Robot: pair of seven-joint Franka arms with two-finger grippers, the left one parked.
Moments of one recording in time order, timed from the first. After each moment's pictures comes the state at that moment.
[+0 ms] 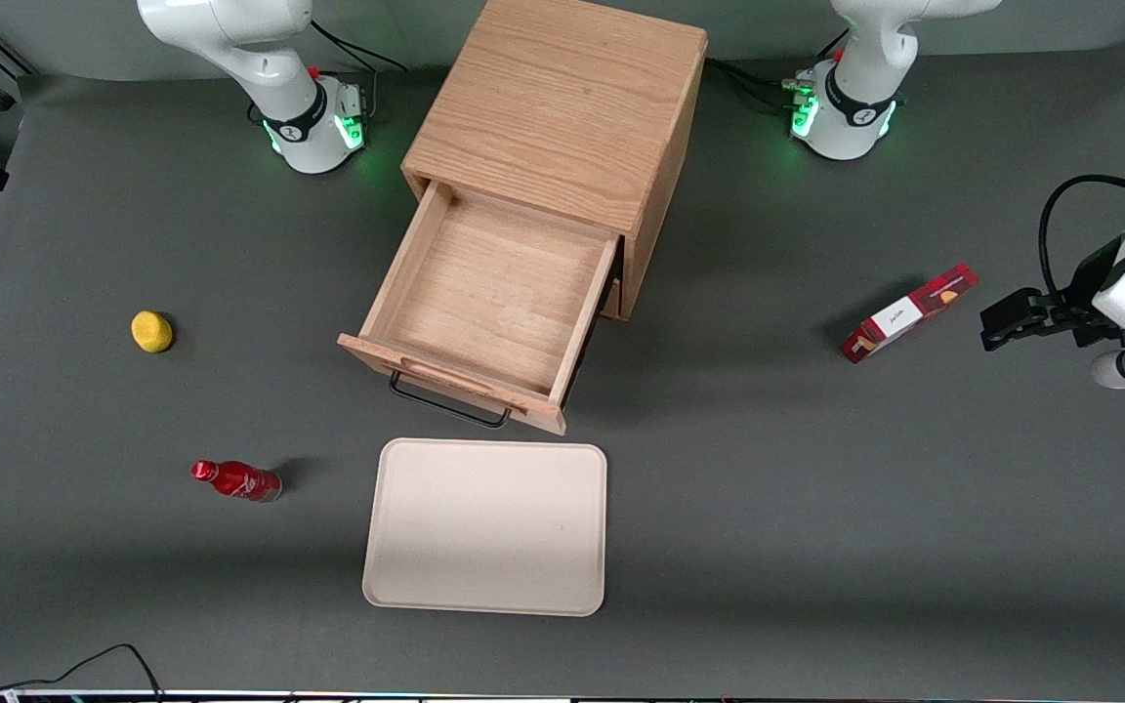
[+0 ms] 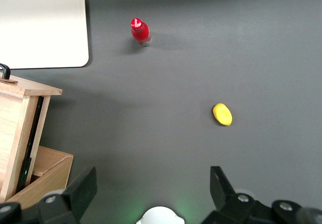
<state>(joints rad) 0.07 -0.17 -0.16 -1.52 -0.03 1.37 -0.01</state>
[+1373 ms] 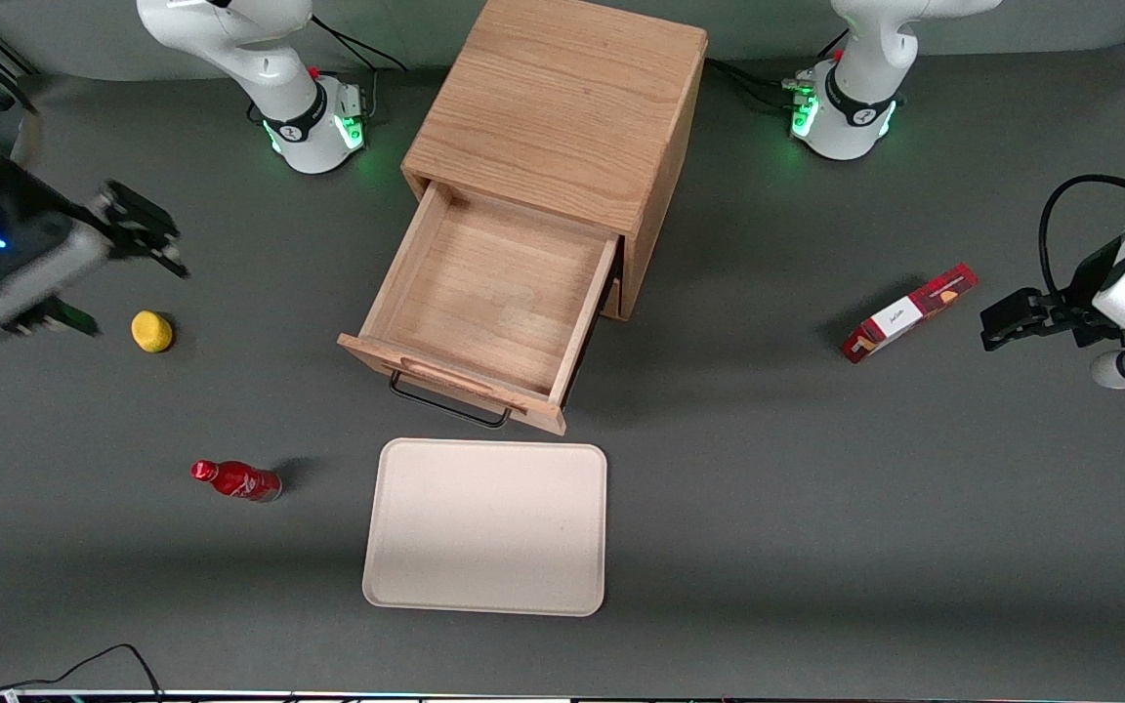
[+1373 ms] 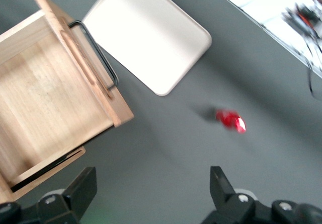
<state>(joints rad) 0.15 0.37 0.12 -0.97 0.04 1.38 -0.47</state>
